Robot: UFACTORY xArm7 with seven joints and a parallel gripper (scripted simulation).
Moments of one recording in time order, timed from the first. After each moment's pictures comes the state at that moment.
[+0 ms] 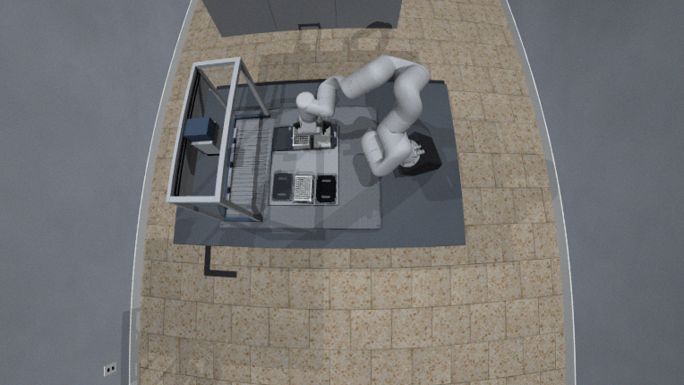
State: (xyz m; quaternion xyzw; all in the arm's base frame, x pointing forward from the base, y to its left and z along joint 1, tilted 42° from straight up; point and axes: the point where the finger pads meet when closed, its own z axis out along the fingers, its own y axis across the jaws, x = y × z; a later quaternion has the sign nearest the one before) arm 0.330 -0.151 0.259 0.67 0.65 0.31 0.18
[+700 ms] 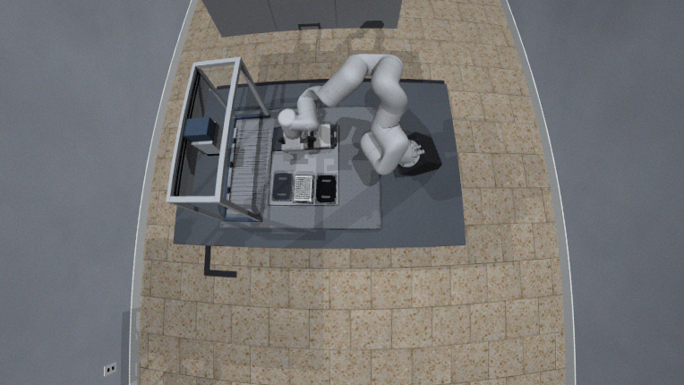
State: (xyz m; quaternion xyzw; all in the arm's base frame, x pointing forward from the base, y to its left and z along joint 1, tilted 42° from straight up) arm 0.382 -0.089 0.309 0.67 0.65 0.31 0.18
